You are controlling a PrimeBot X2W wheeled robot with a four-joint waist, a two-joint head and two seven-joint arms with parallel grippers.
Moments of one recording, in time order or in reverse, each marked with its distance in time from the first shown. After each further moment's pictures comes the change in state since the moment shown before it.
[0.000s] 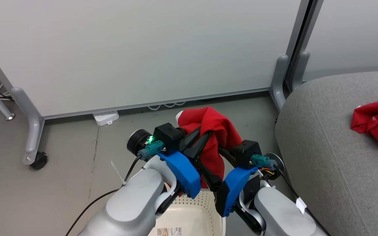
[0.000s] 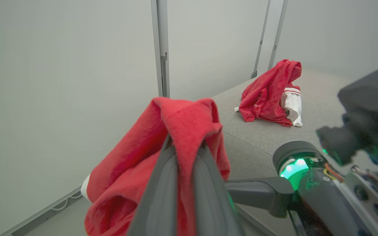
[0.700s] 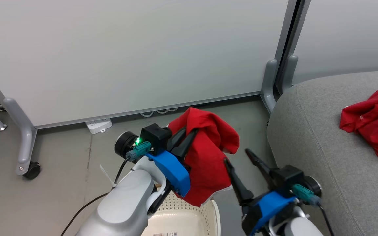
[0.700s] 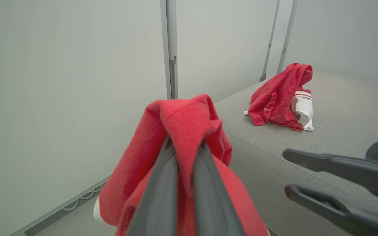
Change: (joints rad) left arm 0.037 0.003 0.104 0.015 0.065 0.000 0.000; right arm 0.327 0.011 -0.300 -0.367 -0.231 0.000 0.016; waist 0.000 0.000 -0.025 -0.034
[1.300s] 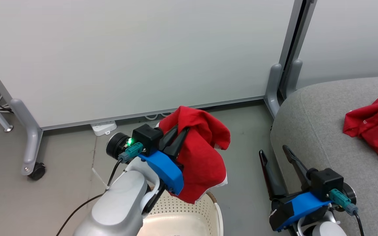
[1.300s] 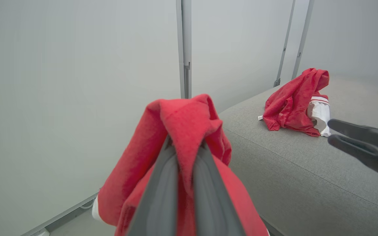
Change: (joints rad) left arm 0.035 0.002 0.084 -0.014 0.067 0.000 0.000; right arm 0.064 0.000 -0.171 -0.067 -0.037 0.000 -0.034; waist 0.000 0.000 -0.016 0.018
